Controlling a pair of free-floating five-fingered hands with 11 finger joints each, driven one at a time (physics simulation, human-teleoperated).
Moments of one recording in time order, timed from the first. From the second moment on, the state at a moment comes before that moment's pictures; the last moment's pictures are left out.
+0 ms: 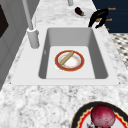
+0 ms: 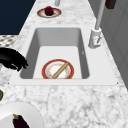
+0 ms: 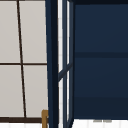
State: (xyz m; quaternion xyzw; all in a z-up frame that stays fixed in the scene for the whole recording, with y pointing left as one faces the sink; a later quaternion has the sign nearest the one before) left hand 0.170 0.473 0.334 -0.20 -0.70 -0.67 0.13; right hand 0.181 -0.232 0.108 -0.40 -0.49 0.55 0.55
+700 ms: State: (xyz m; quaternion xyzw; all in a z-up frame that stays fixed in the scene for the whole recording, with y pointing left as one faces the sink) left hand 0.229 0.517 0.224 -0.20 -0.70 -0.67 0.13; right hand 0.181 -0.232 0.108 -0.40 -0.49 0.55 0.55
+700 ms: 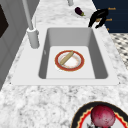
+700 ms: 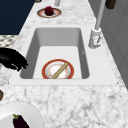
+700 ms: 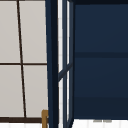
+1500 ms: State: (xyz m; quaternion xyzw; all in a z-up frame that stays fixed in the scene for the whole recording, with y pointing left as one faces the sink) left hand 0.286 0.571 0.128 -0.20 -0.70 -0.67 0.15; right hand 0.181 -0.232 0.108 -0.40 -0.49 0.55 0.55
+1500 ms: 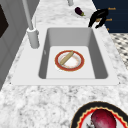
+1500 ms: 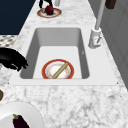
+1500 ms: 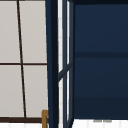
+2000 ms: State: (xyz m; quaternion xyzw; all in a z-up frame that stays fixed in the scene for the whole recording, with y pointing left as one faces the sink) left hand 0.296 0.577 0.139 -0.22 -0.69 -0.67 0.15; right hand 0.181 -0.232 0.108 -0.40 -0.49 0.55 0.55
